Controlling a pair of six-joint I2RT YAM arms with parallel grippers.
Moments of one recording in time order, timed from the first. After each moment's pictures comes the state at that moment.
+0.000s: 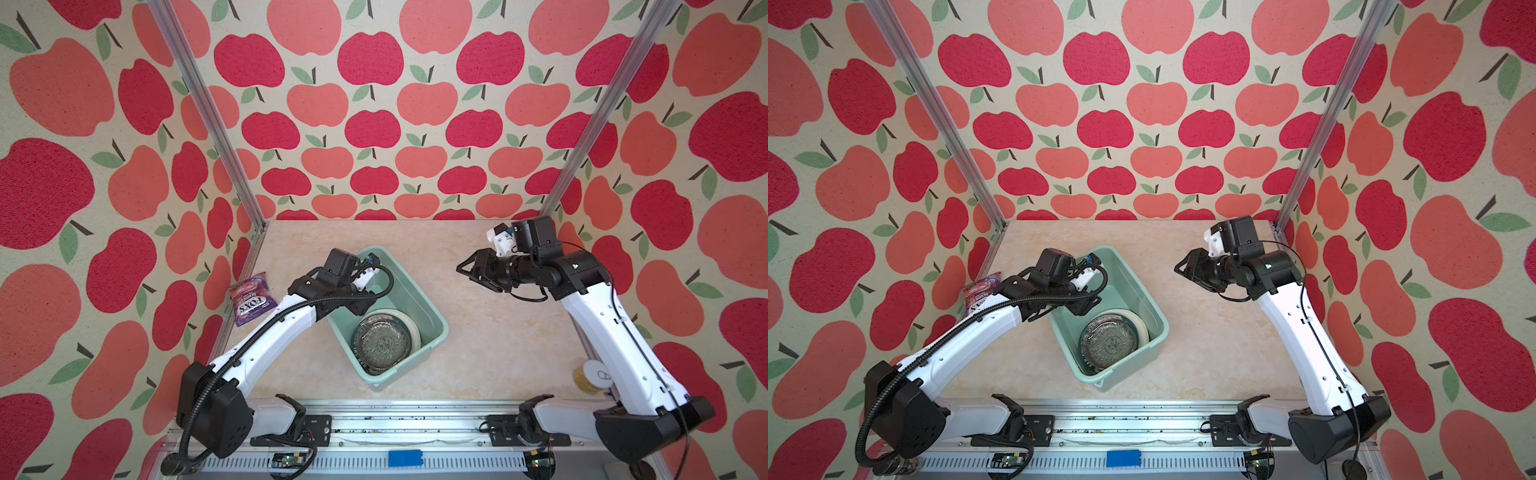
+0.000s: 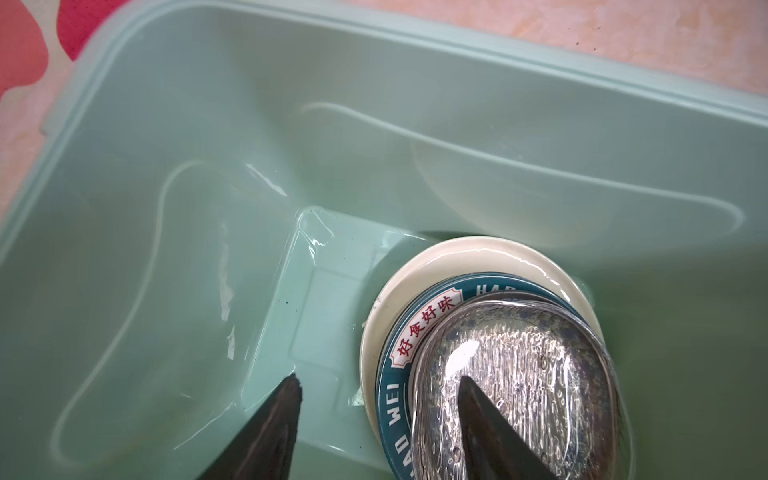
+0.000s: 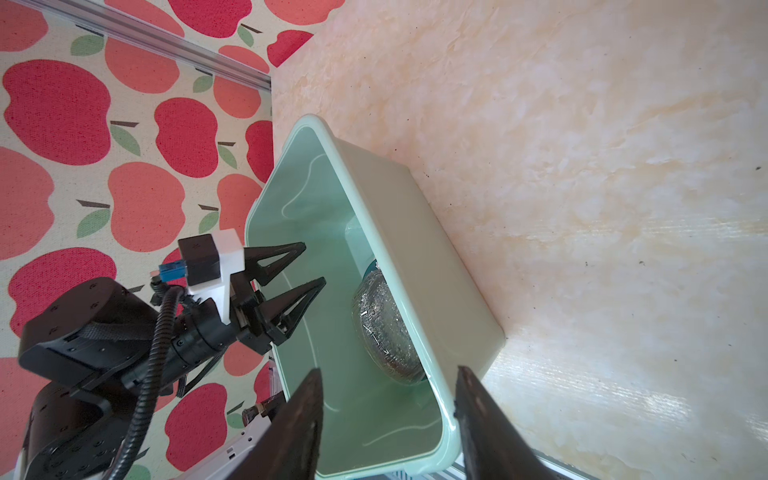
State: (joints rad) left arm -0.51 1.34 1.12 -0.71 0.11 0.20; right arm 0.43 1.27 1.53 -1.07 -0.41 0.69
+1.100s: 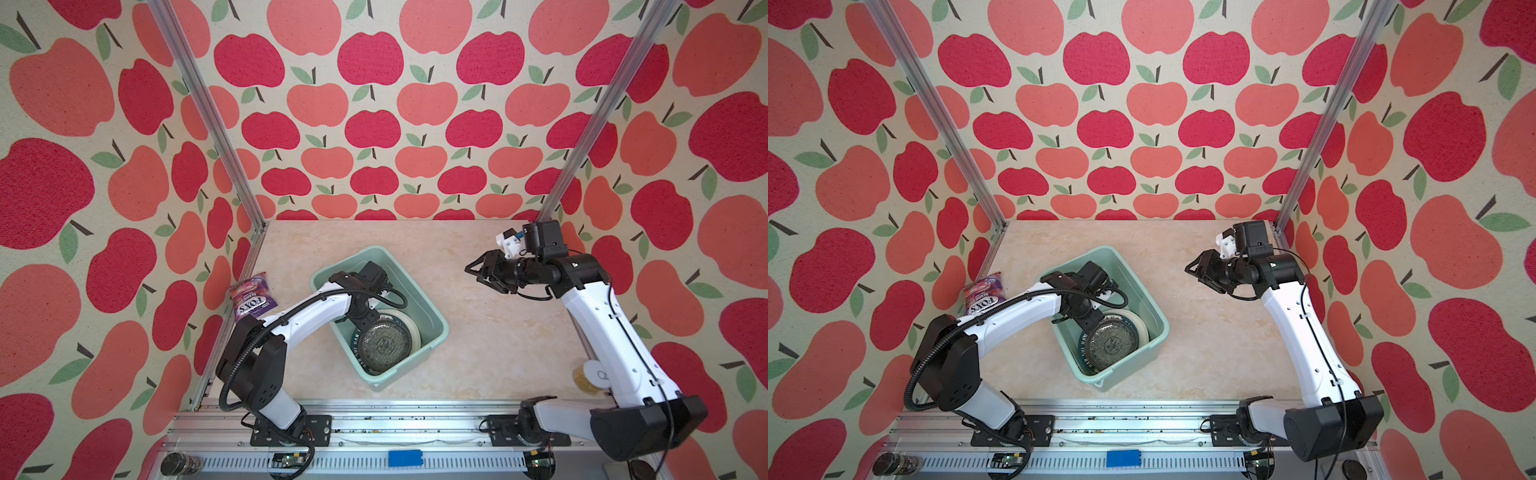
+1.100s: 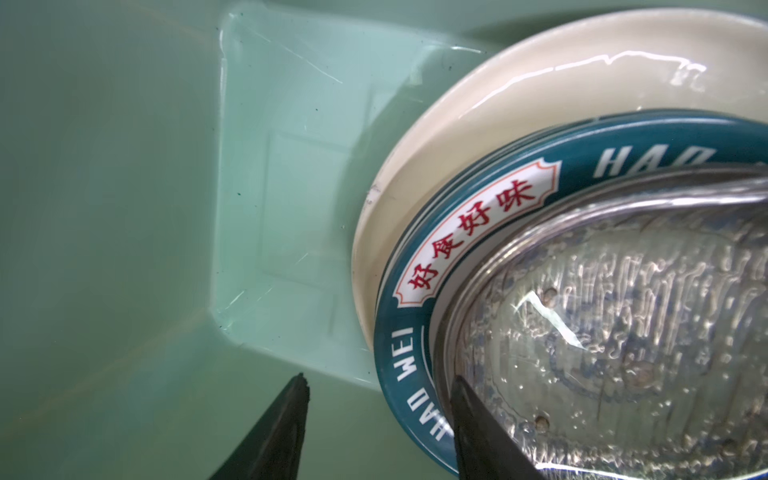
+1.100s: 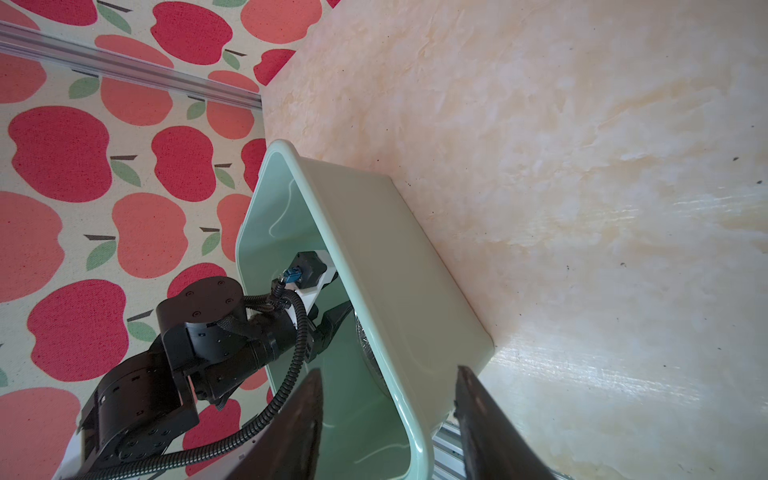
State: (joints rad) left arm -0.64 1.58 1.18 -0.92 -0.13 0.20; right arm 0.28 1.27 1.41 -1.01 -0.52 0.66
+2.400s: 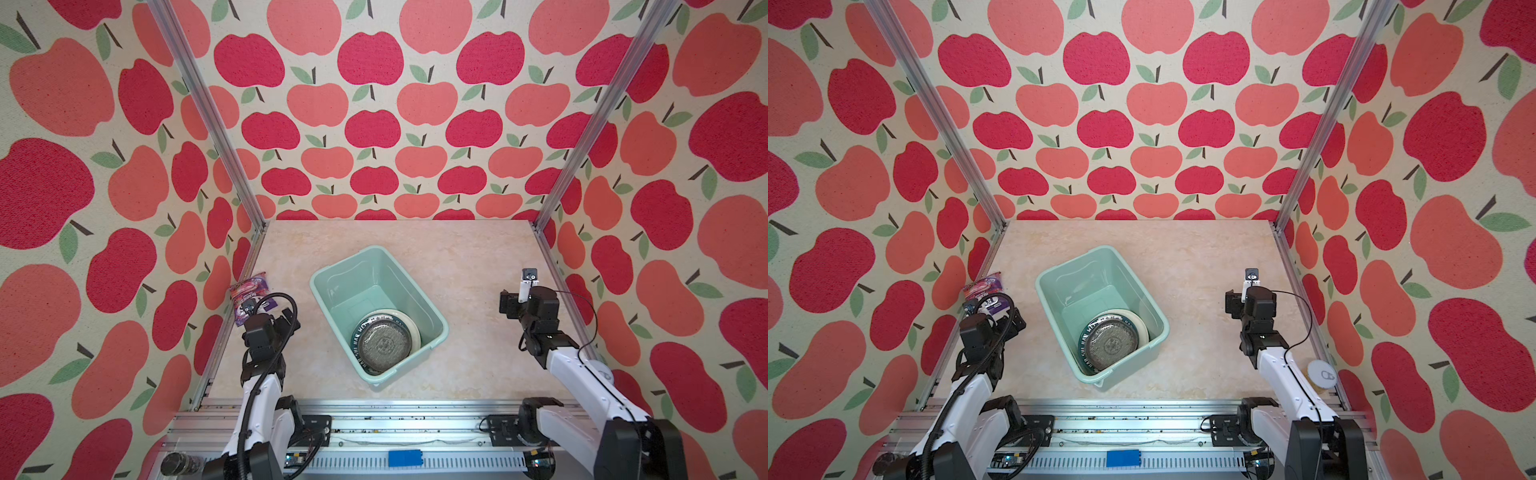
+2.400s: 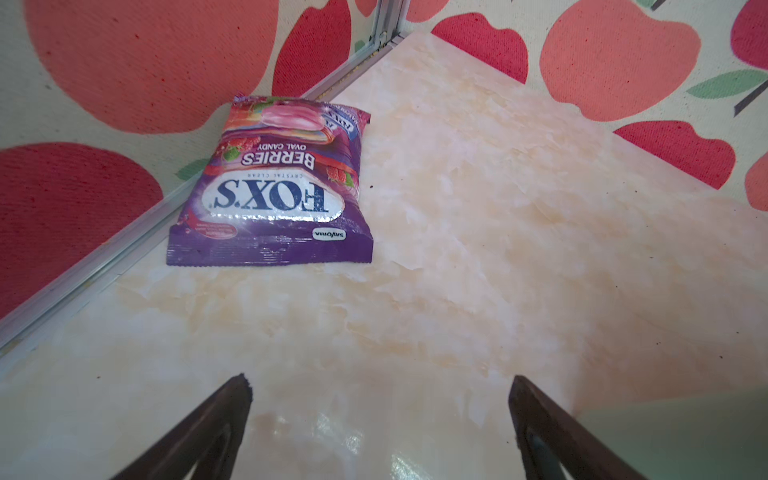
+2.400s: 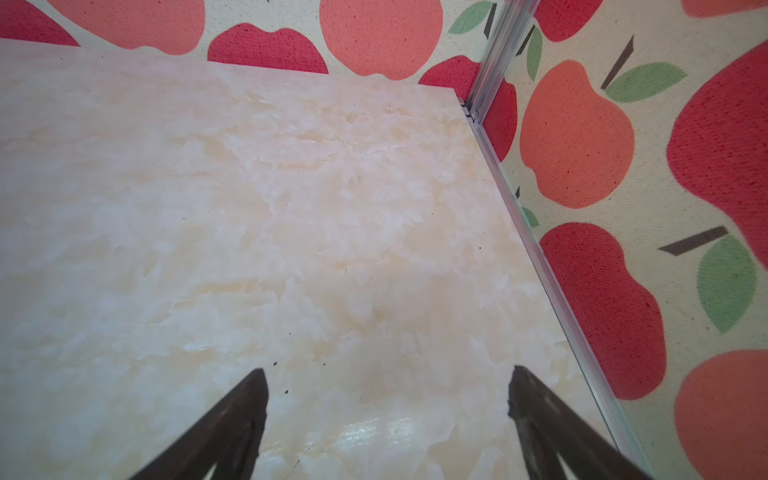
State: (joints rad) left arm 0.28 0.89 0.22 0.13 -0.03 -0.29; right arm 0.11 1.06 0.43 0.15 0.23 -0.08
